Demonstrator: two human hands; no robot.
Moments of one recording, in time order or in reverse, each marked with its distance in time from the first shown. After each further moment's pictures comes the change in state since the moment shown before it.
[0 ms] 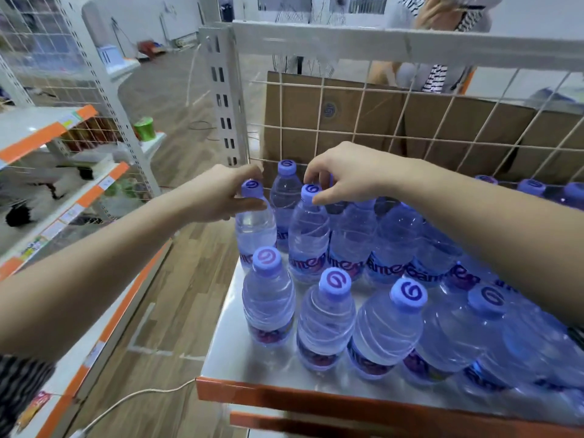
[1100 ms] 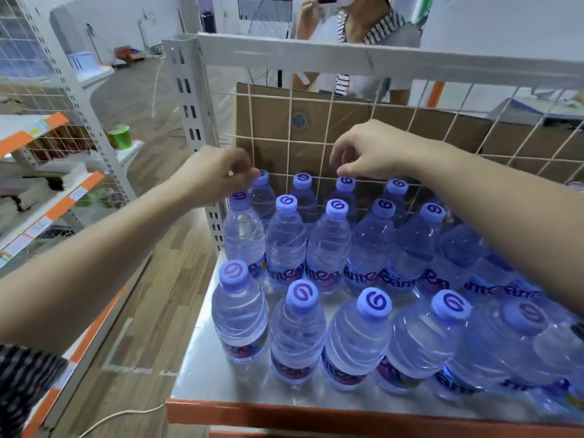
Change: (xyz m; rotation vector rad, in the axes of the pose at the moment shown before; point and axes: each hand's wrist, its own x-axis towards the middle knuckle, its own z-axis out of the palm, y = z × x) left_hand 0.042 0.025 -0.009 0.028 0.153 -0.057; right_hand -0.024 0.063 -0.032 -0.009 0.087 0.186
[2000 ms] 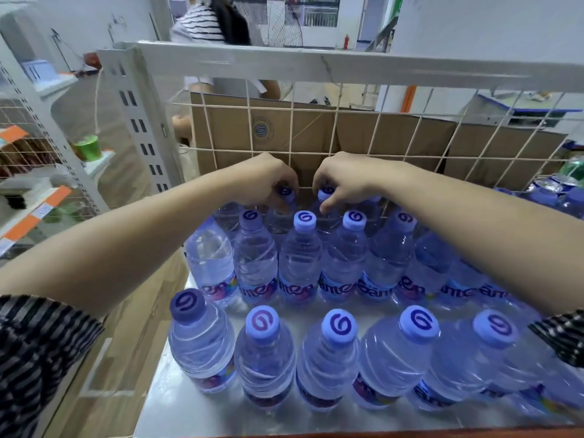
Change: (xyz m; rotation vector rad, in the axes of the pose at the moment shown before) left_hand 0.085 0.071 0.038 -0.004 -0.334 0.312; right_hand 0.007 0.039 0.030 -0.085 -0.171 -0.031
